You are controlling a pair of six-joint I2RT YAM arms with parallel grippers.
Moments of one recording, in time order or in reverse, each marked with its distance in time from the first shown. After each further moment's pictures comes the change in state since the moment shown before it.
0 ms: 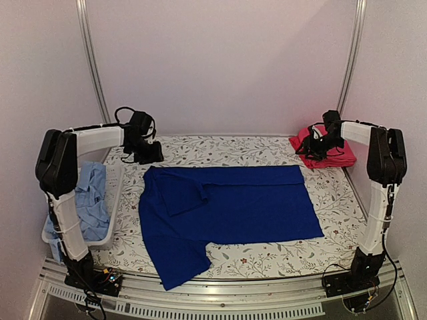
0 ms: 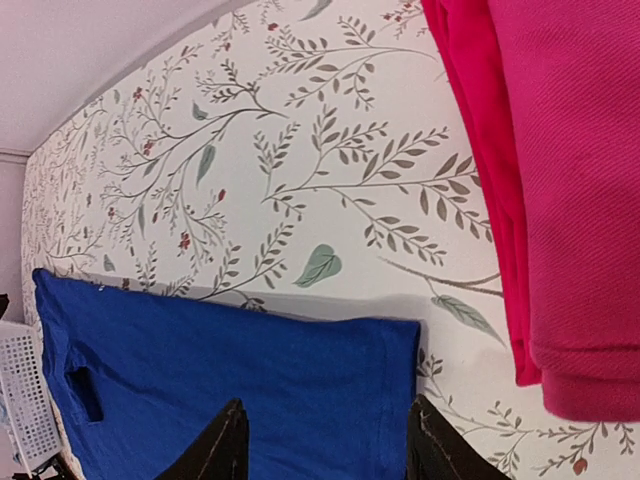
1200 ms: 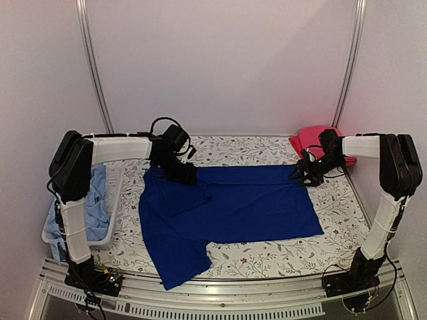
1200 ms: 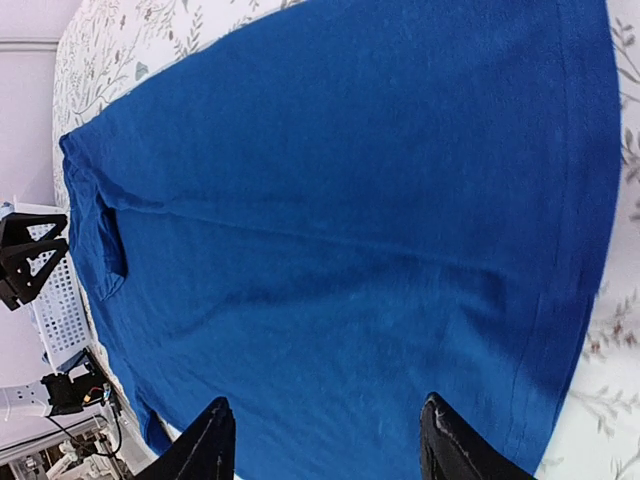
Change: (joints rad) left arm -0.308 0.054 0.029 -0.062 0.085 0.127; right arm 0.089 -0.253 -0.434 -0.015 -0.168 0.006
